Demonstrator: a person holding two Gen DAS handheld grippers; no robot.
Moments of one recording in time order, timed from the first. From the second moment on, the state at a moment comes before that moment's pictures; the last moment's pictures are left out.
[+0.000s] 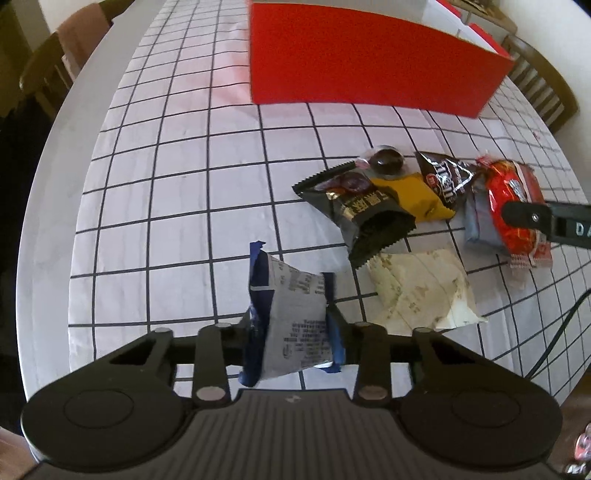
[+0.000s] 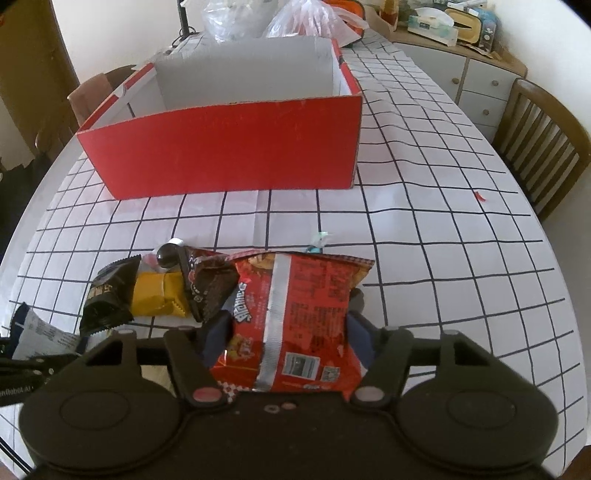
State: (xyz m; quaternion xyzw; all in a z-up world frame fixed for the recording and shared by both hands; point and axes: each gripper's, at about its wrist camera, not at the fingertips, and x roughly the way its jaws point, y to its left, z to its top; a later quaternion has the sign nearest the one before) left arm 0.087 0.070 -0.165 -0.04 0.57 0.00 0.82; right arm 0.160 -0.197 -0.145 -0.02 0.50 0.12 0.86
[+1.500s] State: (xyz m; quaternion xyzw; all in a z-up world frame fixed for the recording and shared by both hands) left arm 0.141 0.047 0.008 -0.06 0.43 -0.02 0.90; right arm 0.197 -0.201 0.009 0.01 0.37 0.20 0.91
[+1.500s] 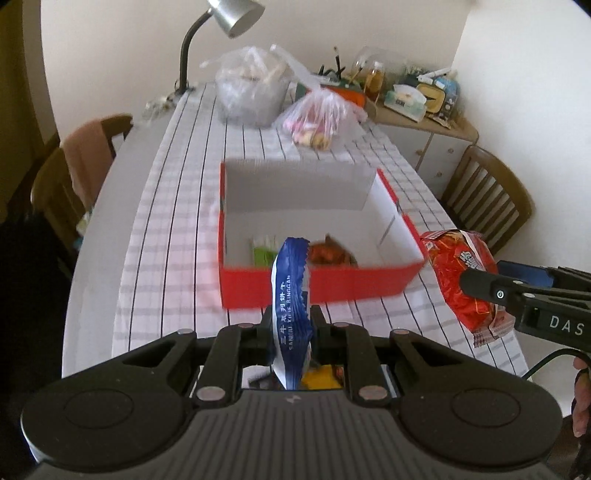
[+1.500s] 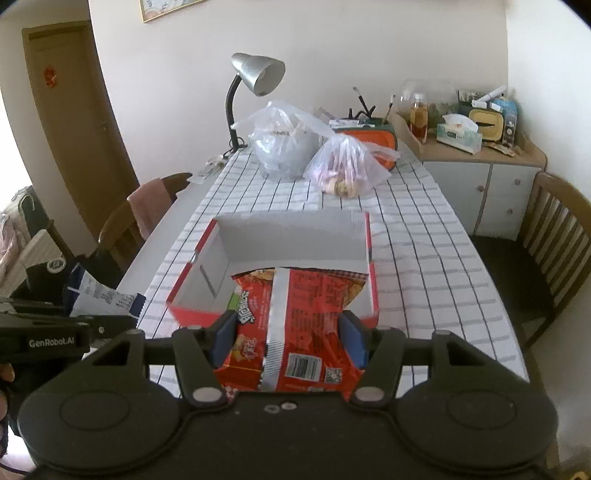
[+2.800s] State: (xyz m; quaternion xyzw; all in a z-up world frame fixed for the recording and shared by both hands) left arm 0.387 0.047 -0.107 -0.03 0.58 0.03 0.81; right arm 0.398 -0.123 -0.120 -0.06 0.50 0.25 0.83
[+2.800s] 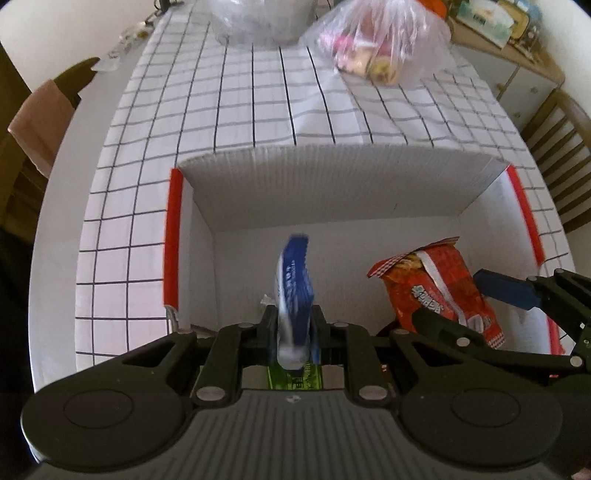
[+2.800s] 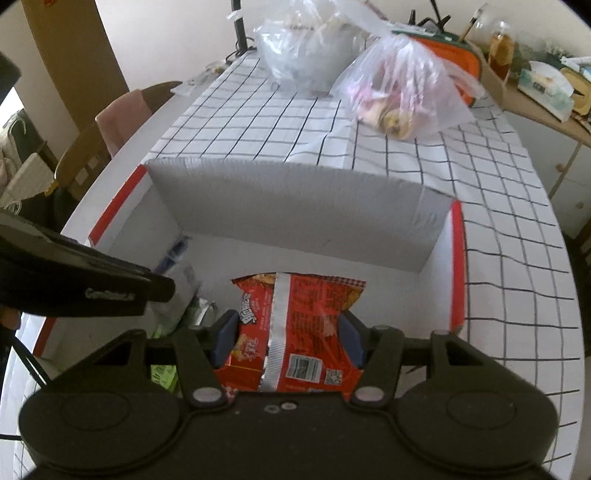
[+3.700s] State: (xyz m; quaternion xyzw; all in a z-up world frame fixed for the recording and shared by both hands) left arm 0.347 0.051 -0.070 -0.04 0.54 0.00 0.84; right arm 0.356 -0.138 -0.077 -0.03 0.47 0.25 0.85
